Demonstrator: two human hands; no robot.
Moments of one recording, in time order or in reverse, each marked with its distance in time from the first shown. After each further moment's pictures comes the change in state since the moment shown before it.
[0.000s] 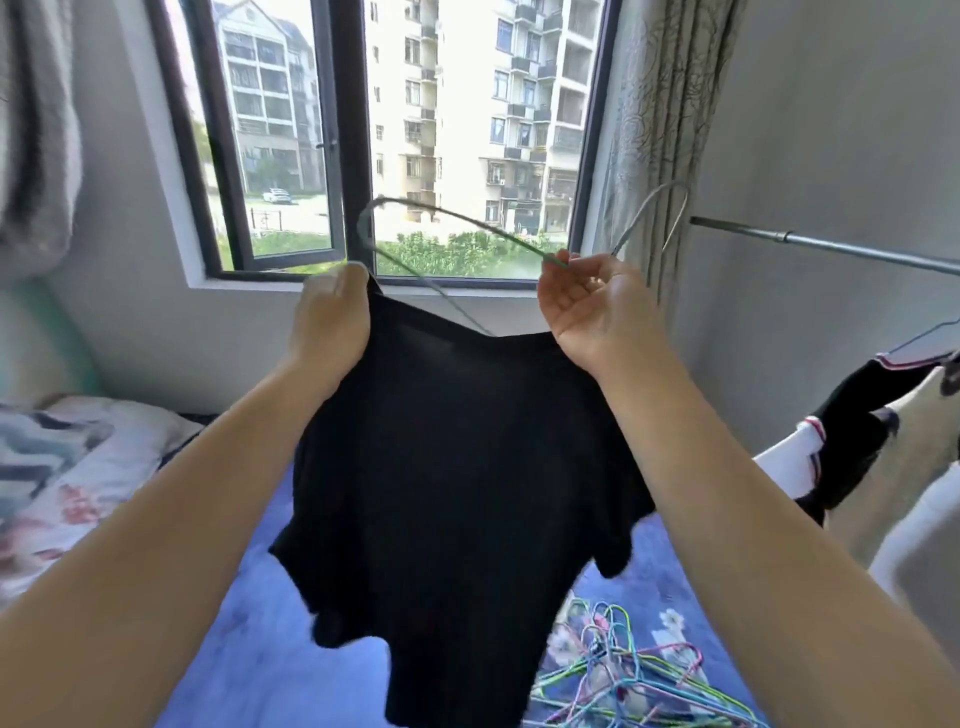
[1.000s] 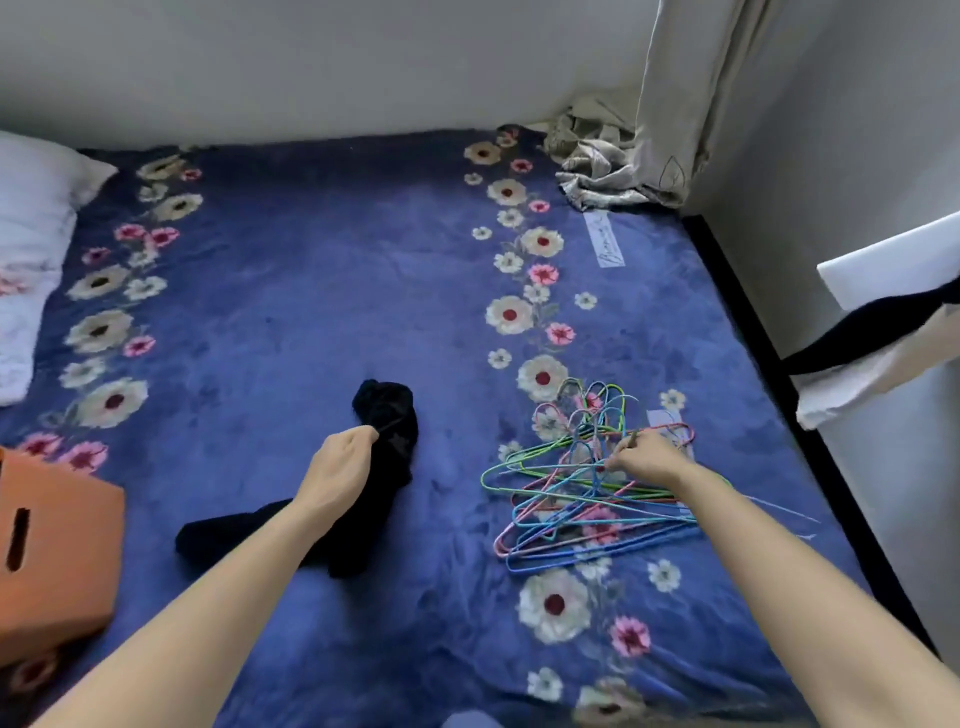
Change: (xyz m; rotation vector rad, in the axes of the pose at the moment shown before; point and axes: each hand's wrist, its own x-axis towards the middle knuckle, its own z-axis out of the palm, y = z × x) left_hand -0.176 -0.296 0.146 0.329 -0.597 -0.765; right_hand 0.024 0.077 -0.472 -1.842 0.184 0.943
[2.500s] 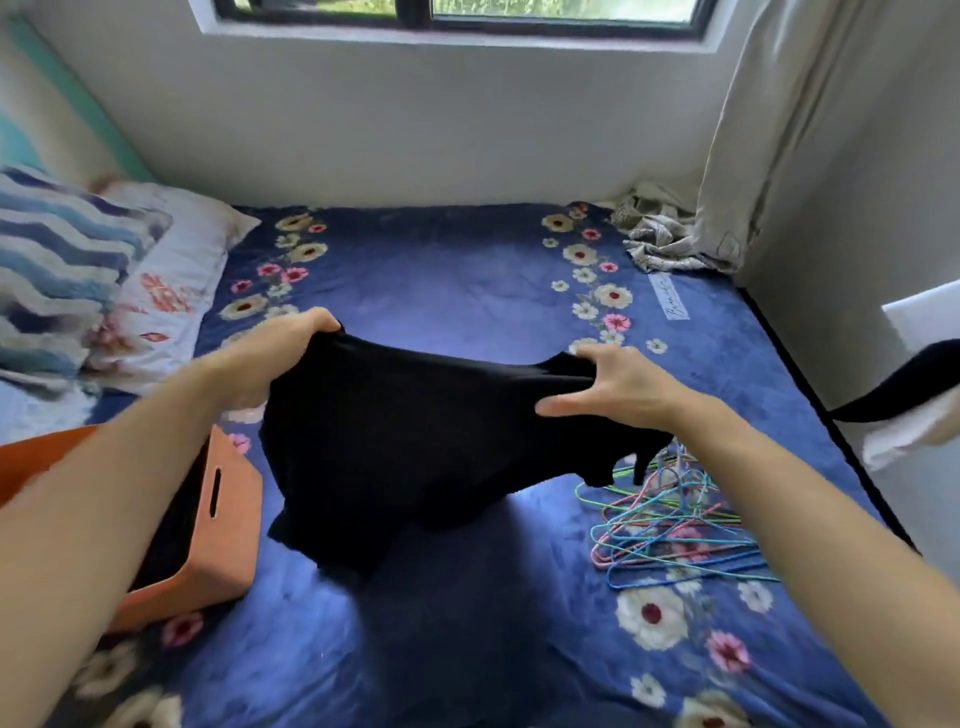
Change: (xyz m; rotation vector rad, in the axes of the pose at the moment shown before) left_hand -0.081 -0.007 -0.266 -0.231 0.022 0.002; right_hand -0.178 -0.225 0.052 -0.190 0.174 -0.646
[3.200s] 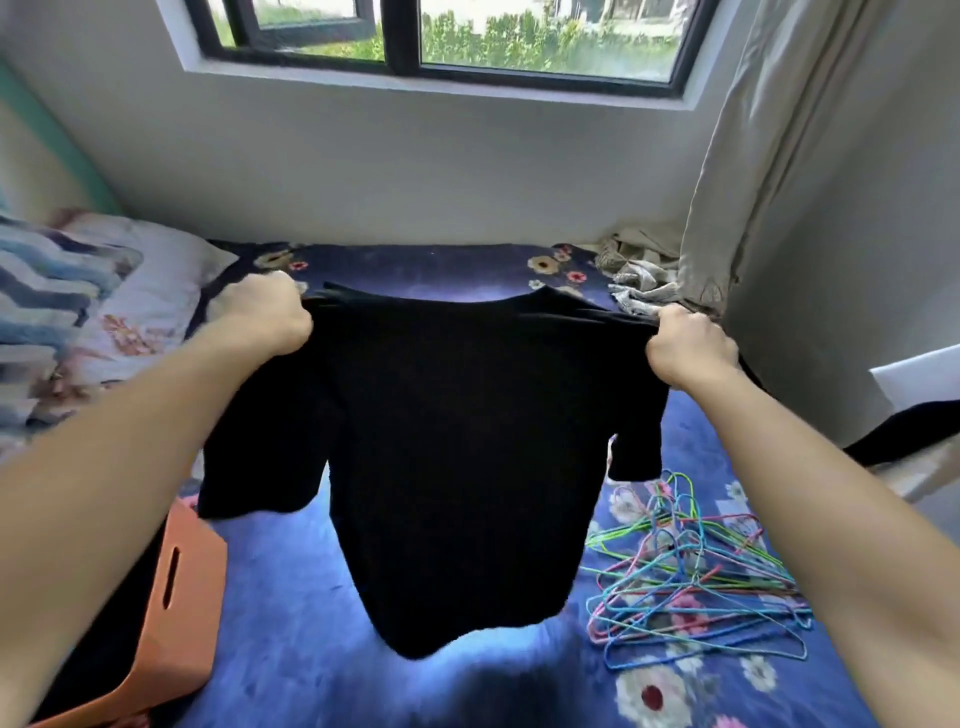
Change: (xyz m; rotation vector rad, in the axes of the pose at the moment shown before) left_hand 0.115 0.061 -0.030 0.922 0.460 0.151; right_hand 0.084 0.017 -0.083 -0.371 0.403 0.536
